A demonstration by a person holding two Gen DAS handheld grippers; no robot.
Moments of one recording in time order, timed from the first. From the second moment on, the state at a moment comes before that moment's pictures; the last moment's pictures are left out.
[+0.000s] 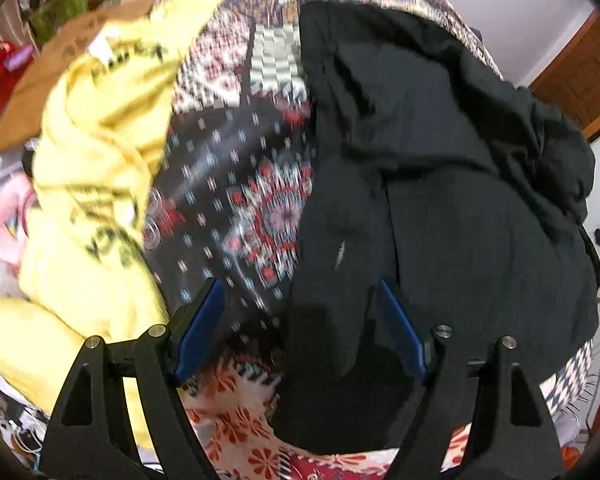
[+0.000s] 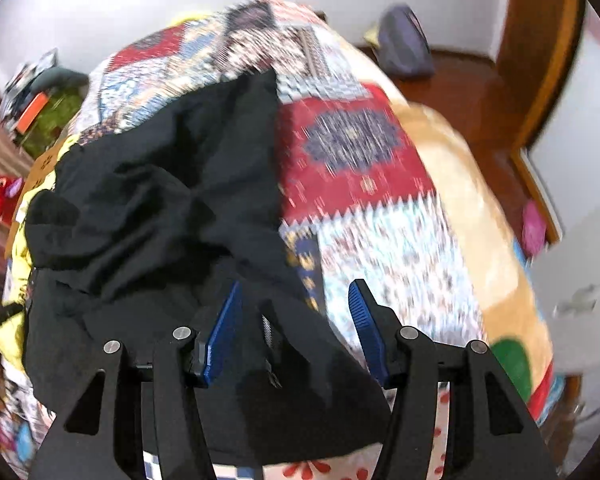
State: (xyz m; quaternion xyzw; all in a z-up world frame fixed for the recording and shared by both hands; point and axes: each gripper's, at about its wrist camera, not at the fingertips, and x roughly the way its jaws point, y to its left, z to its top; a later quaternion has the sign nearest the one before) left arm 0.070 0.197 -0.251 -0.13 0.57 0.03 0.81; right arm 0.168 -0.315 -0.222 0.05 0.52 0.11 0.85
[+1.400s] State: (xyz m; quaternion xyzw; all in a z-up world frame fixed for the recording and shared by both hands) left arm 0.054 0.220 -0.178 -0.28 0.49 -0.04 0.82; right arm 0.173 -0.310 -0.174 0.06 0.46 0.16 0.87
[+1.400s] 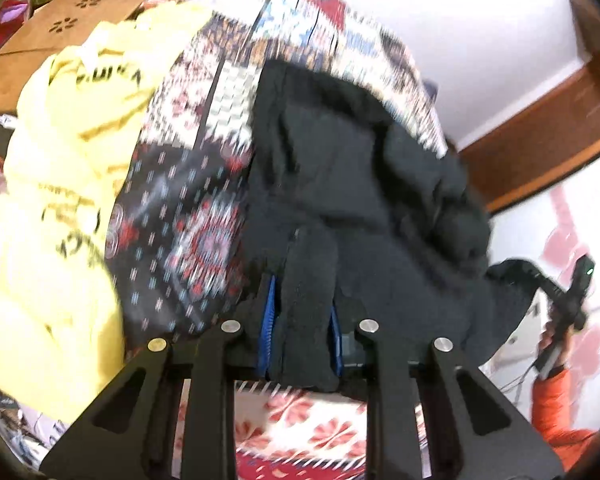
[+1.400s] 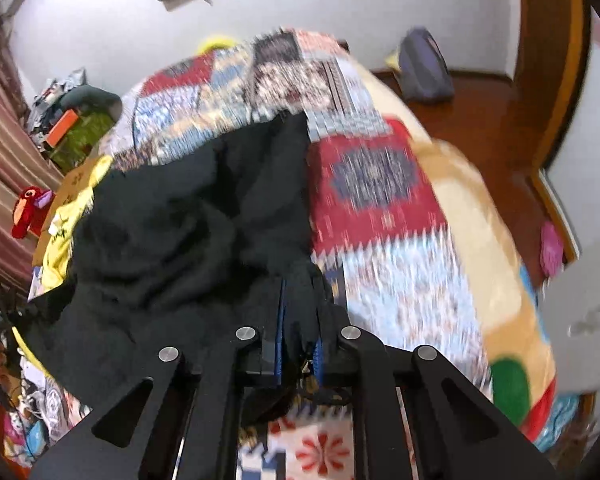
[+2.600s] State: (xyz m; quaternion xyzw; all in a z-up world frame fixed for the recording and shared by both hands) left arm 0.358 0.251 -0.227 -0.19 0.48 0.07 0.85; right arm 0.406 -0.265 -0.230 0.00 0.46 0.08 0.88
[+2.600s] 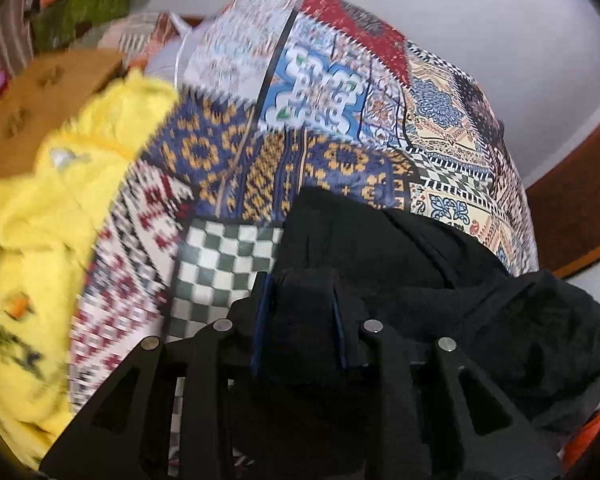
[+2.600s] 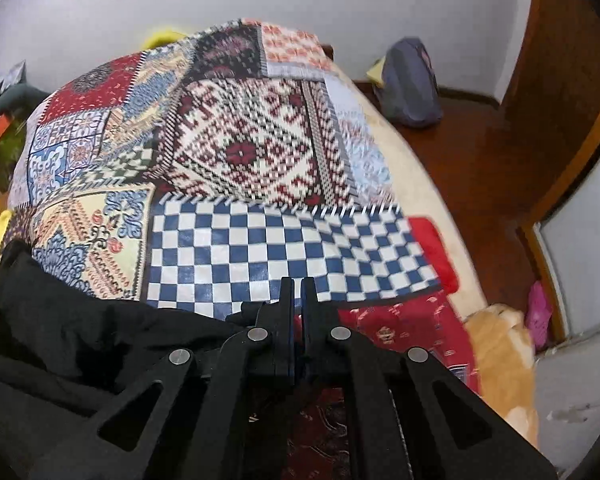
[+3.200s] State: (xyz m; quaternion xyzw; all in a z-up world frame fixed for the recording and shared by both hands) left arm 0.214 0.173 -0.120 -0.03 0.42 0.01 0.91; right arm 0.256 -0.249 -0.114 -0.03 0.35 0.17 0.92
